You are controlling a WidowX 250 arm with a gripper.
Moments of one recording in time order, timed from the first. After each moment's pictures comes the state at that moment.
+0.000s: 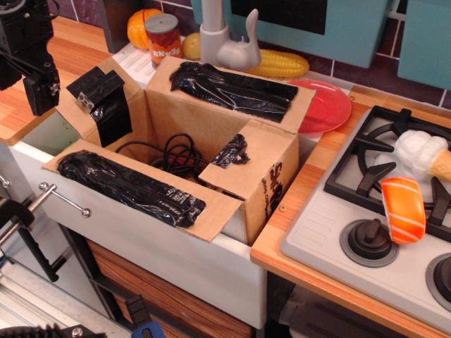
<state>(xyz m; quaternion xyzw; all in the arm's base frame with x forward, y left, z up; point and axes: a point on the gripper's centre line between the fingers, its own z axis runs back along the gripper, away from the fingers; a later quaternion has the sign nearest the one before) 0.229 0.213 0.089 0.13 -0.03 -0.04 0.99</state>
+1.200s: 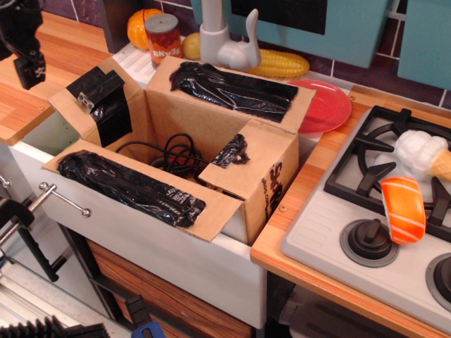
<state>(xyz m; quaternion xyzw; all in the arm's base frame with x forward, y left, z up) 0.286 0.286 0.069 0.19 -0.08 -0.11 0.97</state>
